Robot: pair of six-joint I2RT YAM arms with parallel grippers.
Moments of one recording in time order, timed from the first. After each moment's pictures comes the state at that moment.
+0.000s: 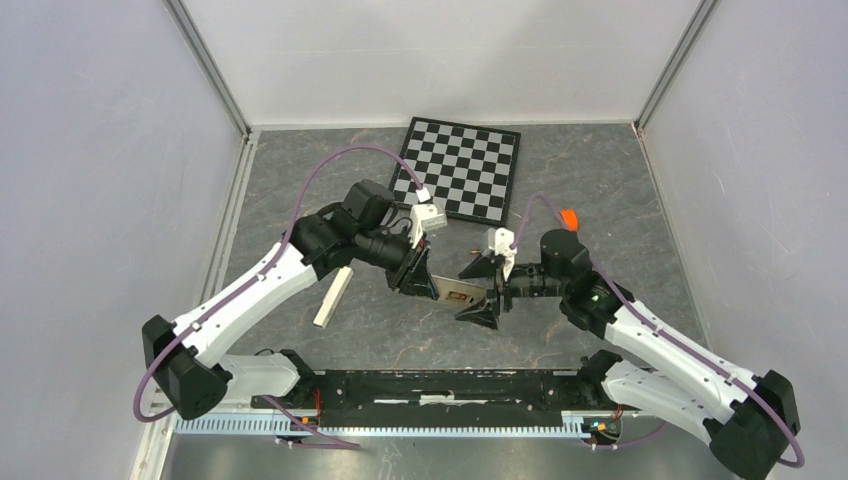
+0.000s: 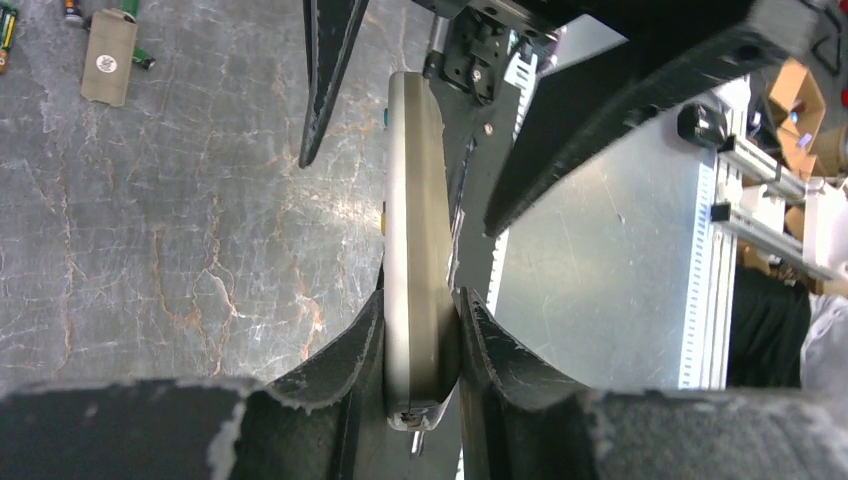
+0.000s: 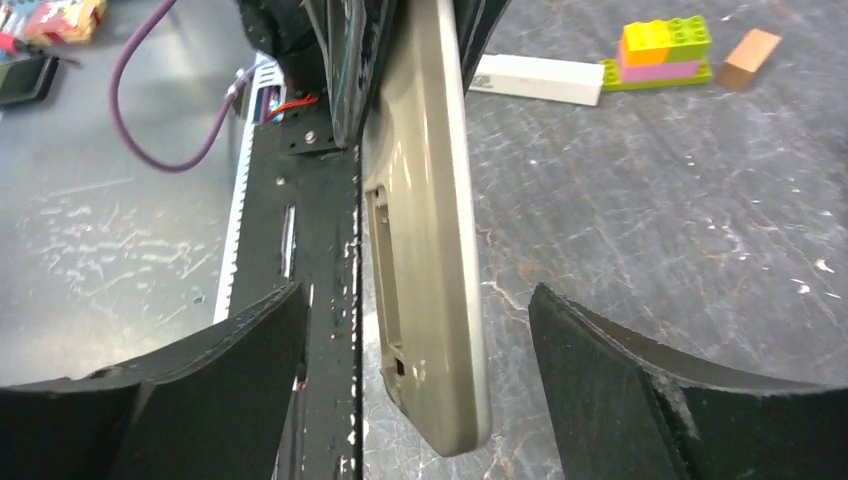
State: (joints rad) left arm -0.75 1.23 1.19 -0.74 0.76 0.01; right arm 0.71 0.89 0.62 -0.03 -0.77 -0.08
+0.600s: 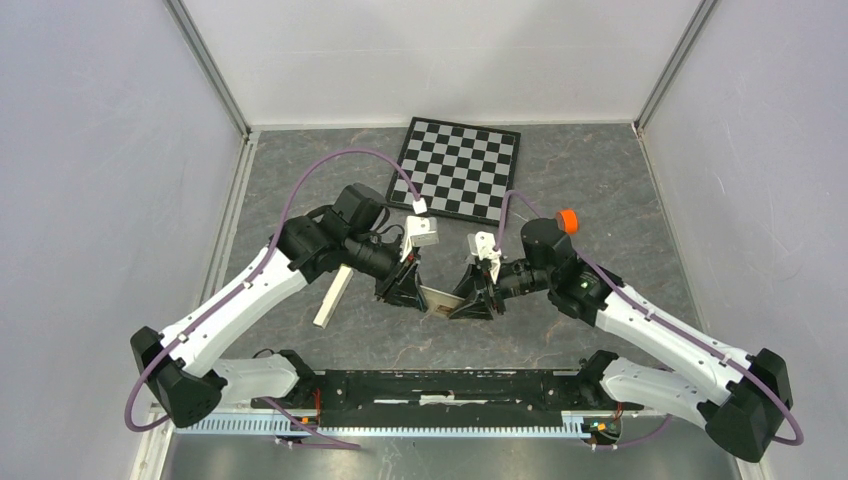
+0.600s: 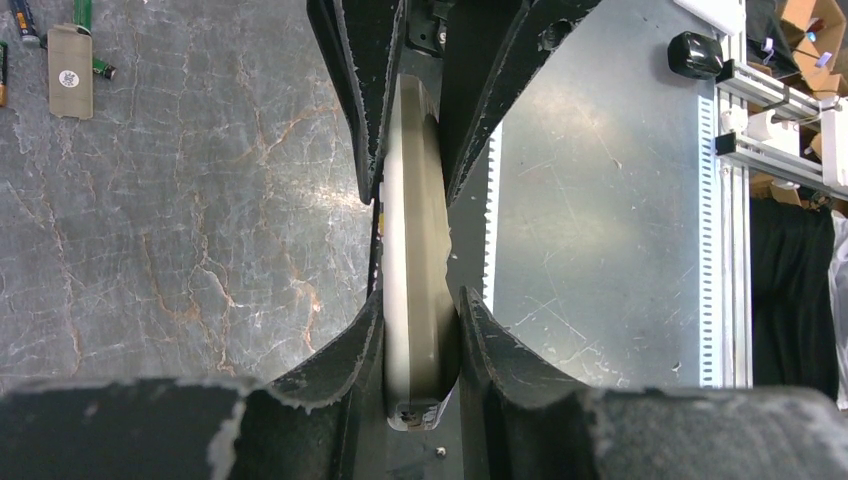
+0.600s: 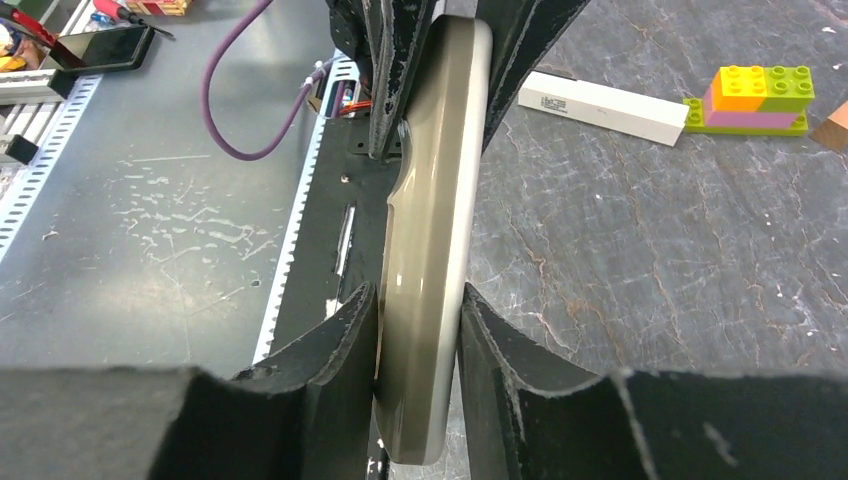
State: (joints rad) left arm -0.75 1.18 1.22 -0.89 0.84 0.20; right arm 0.78 1.00 0.76 -0.16 -0.90 -0.16
